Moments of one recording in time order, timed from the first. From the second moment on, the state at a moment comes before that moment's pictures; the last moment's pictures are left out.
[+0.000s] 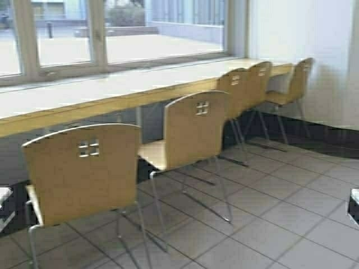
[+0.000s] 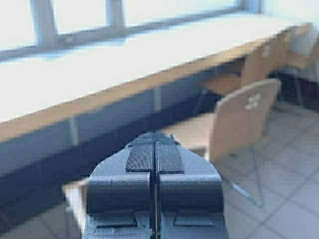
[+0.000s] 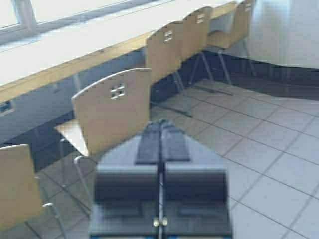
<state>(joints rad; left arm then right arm) -0.01 -1.04 1.25 0.00 -0.29 -0.02 0.00 -1.02 1.23 0.00 -0.21 0.03</state>
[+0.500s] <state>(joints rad) -0.06 -1.09 1.26 0.00 -0.28 -0.04 0.02 -1.08 1.25 0.00 -0.16 0.03</state>
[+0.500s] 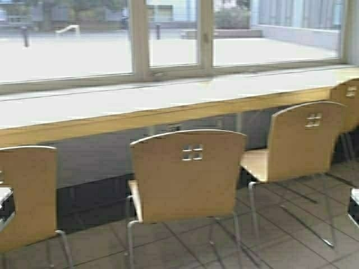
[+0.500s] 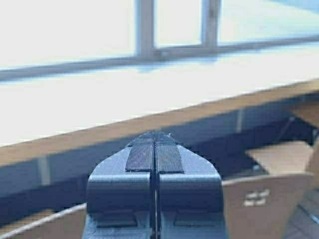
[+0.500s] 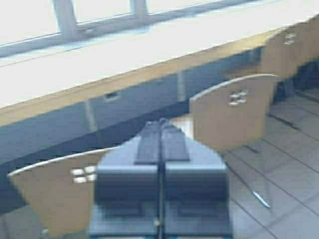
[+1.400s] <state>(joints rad) -0.06 -0.95 1.25 -0.15 -0.26 -0.28 0.28 -0.97 1.22 0.06 -0.13 0.08</state>
